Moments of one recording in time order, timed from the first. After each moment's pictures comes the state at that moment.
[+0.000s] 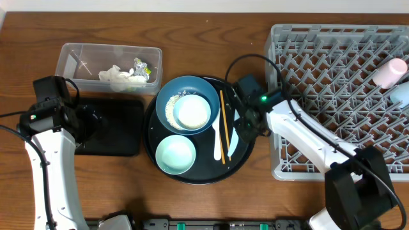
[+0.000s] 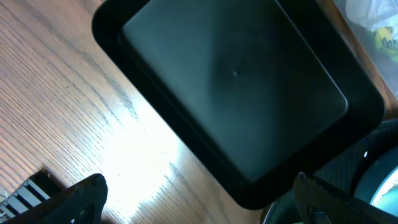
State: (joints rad) left arm 0.34 1.31 1.15 -1.15 -0.12 -0.49; right arm 0.55 1.73 1.18 -0.89 -0.02 0.02
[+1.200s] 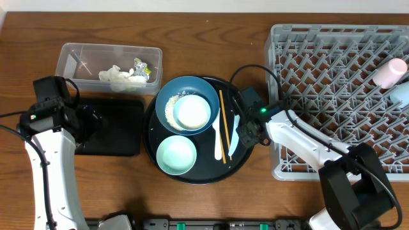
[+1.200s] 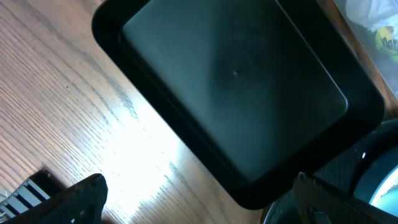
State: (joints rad) left arm 0.34 1.31 1.15 -1.15 -0.12 -0.49; right arm 0.55 1.73 1.03 -0.71 0.06 0.05
